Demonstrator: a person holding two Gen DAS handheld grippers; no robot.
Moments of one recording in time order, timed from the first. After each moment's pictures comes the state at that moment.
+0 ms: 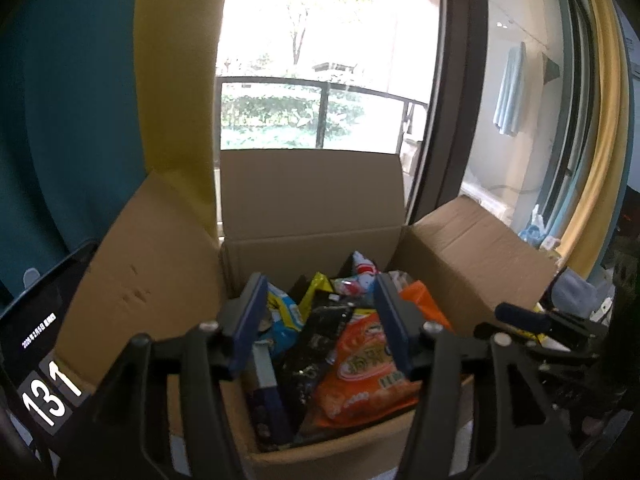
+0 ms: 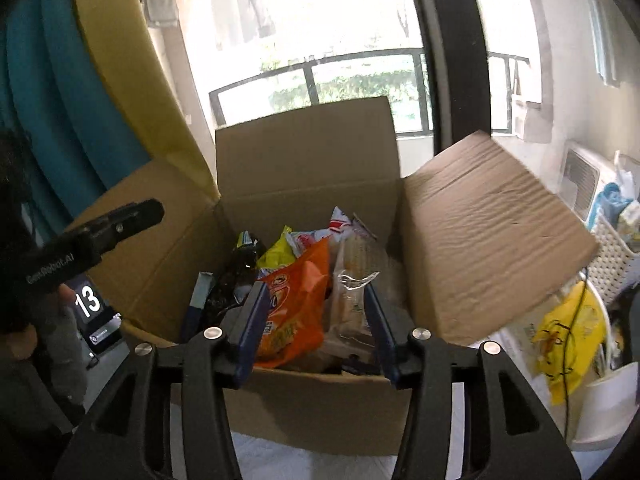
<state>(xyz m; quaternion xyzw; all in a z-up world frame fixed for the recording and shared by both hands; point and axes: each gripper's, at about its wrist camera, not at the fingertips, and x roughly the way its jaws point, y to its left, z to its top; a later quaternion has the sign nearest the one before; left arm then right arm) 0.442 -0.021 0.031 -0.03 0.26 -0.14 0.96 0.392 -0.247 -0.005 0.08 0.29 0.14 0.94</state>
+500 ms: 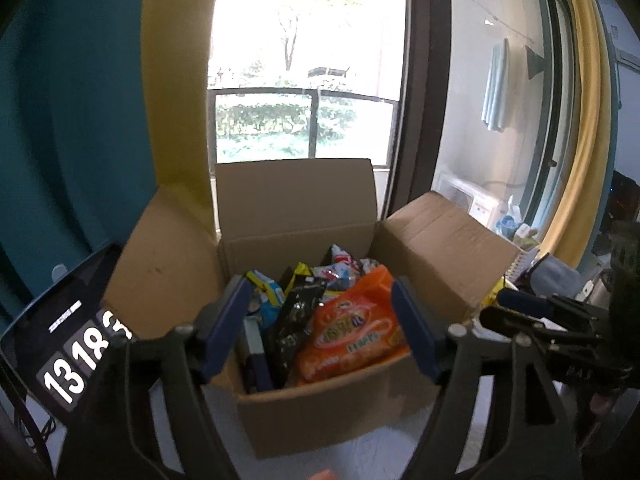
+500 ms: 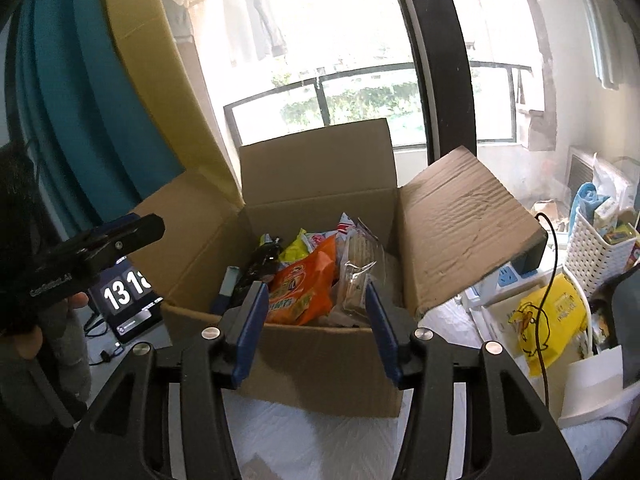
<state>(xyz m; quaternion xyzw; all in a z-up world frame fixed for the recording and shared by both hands) 0.380 -0.031 0.053 -0.01 0.24 -0.14 0.96 0.345 -0.262 0.013 0.09 0.27 0.16 0.94</state>
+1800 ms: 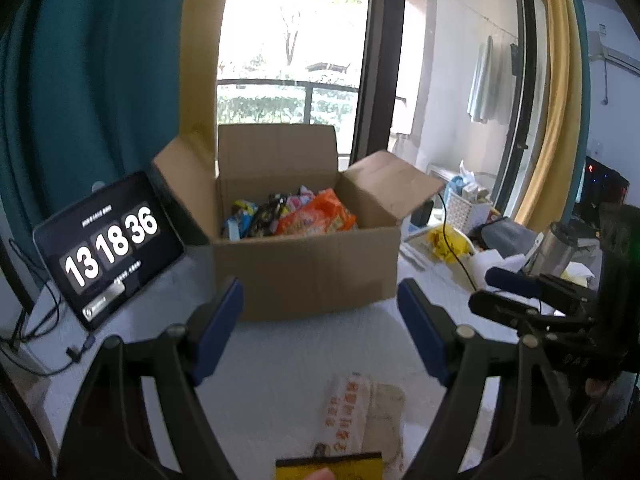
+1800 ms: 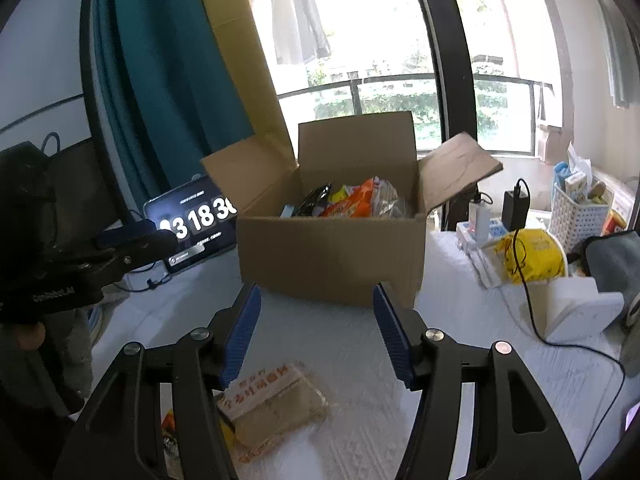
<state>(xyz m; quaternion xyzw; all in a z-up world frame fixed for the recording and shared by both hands) 0.214 -0.040 0.021 -0.02 0.26 -0.15 0.95 0.195 -0.266 -0.002 0.06 0.25 0.21 0.94</state>
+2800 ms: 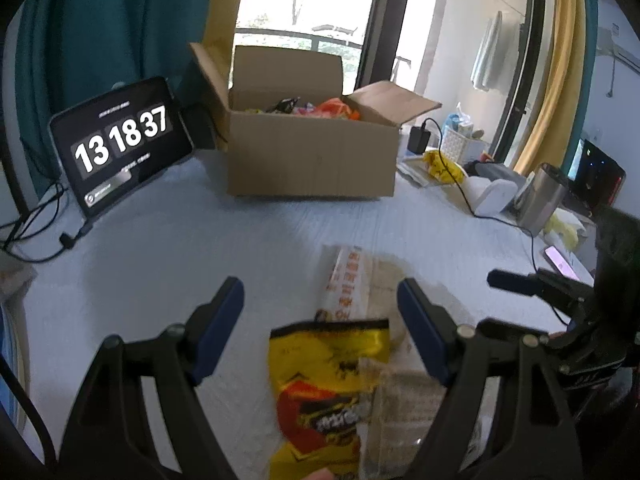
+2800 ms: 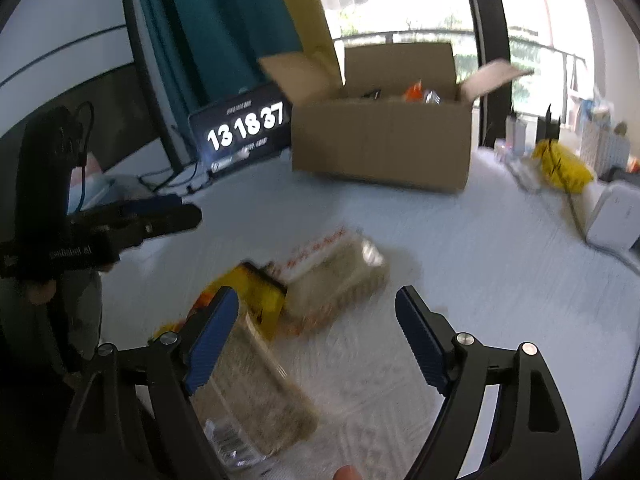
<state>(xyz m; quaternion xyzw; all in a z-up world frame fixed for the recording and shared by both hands) 0.136 -0.011 -0.063 -0.05 0.34 -0.15 0.93 0.116 -0.237 -0.081 0.03 0.33 0.27 0.90</state>
